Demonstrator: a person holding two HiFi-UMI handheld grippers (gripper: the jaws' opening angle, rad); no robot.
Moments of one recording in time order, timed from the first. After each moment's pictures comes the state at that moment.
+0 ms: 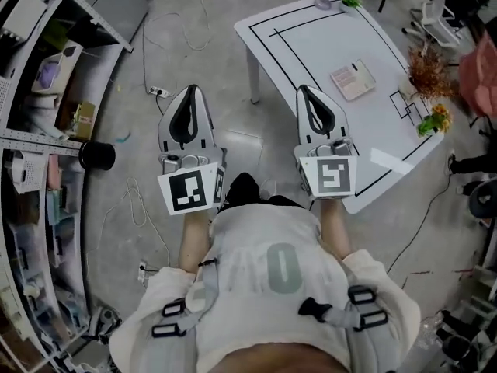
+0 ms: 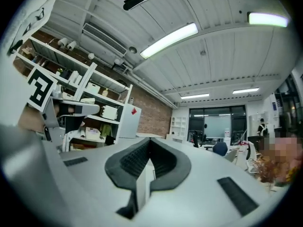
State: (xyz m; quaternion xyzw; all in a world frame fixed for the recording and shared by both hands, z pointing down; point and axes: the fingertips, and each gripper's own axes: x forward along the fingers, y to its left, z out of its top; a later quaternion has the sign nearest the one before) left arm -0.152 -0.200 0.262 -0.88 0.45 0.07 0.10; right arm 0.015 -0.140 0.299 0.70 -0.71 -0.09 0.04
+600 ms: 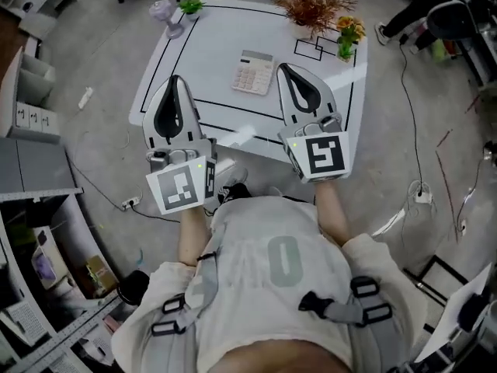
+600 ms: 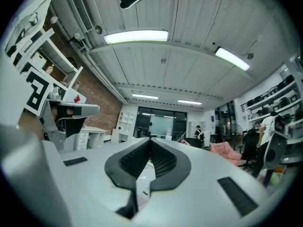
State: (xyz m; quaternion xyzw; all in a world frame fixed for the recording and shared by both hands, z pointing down) left arm 0.117 -0.227 0.223 -0.98 0.11 0.14 0.09; right arm 0.206 -0.089 0.274 0.90 -0.43 -0.08 0.04
